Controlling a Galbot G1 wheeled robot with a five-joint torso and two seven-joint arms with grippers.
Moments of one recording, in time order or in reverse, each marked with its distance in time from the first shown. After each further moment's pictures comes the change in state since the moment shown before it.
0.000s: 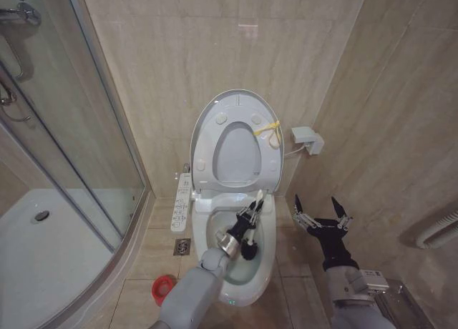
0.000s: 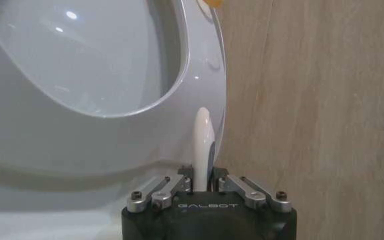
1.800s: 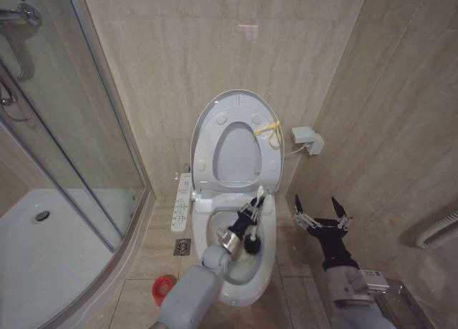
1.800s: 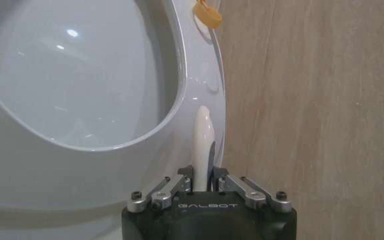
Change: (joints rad) left arm 0.004 -0.003 -0.006 -0.072 0.013 0.038 -0.036; right arm 0.000 0.000 0.000 0.000 0.000 0.000 0.000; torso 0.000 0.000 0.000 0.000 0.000
